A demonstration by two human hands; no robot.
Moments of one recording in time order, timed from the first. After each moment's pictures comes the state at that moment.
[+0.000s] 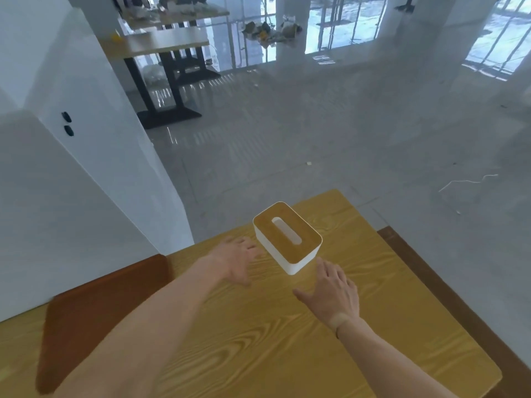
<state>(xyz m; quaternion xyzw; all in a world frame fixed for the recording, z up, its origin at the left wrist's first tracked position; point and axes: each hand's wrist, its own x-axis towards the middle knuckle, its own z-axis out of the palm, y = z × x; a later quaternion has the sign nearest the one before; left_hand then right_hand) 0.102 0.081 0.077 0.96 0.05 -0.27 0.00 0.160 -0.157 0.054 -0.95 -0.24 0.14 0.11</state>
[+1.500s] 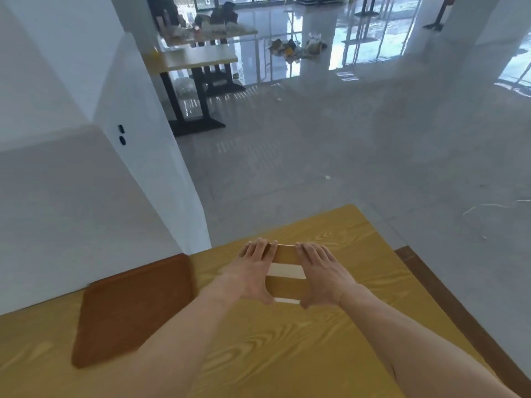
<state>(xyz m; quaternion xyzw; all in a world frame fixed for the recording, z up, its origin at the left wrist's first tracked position) 0.070 0.057 0.081 0.98 0.12 -0.12 0.05 0.191 -0.112 0.092 -0.84 -0.53 0.13 0.00</state>
